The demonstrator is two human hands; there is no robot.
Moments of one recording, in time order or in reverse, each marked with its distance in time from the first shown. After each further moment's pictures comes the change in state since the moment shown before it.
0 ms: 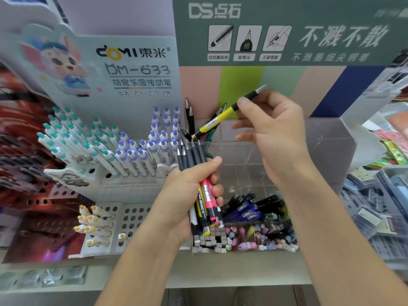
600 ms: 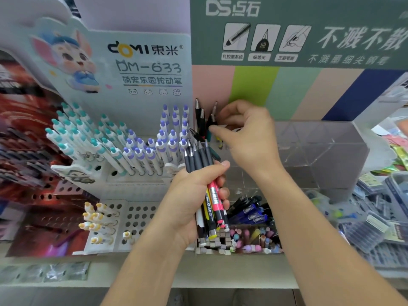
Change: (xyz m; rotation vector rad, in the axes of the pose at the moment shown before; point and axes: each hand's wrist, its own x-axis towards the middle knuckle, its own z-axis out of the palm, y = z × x) left_hand 0.000 -0.001 -0.004 -0.014 0.017 0.027; right_hand 0.018 0.035 0.030 -0.553 -0.103 -0.147
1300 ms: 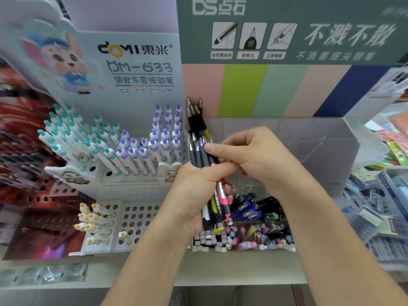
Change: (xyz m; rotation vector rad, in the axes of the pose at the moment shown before) left_hand 0.004 -0.003 0.019 0.127 -0.018 0.046; right_hand -0.034 -0.018 -0.039 0.118 -0.355 0.384
